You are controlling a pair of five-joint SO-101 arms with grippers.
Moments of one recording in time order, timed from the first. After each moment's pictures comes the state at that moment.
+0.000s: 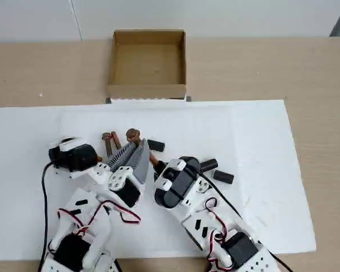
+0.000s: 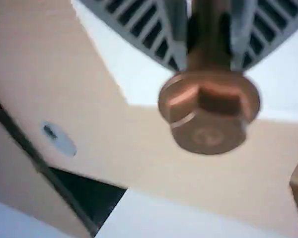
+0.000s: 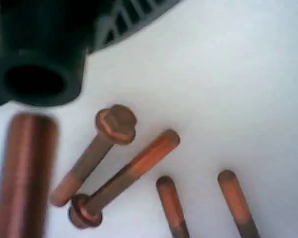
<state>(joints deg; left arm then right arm) 23.3 -103.0 84.8 39.2 37.9 -41.6 -102.9 93.5 38.1 8.6</state>
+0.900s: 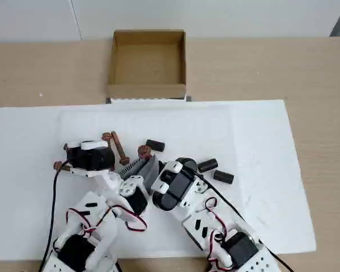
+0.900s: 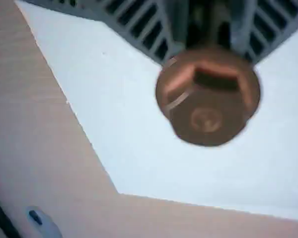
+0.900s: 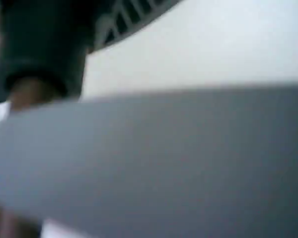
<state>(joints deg) 29.1 -103.5 87.2 47.3 39.3 -41.8 -102.8 93.1 38.1 11.1</state>
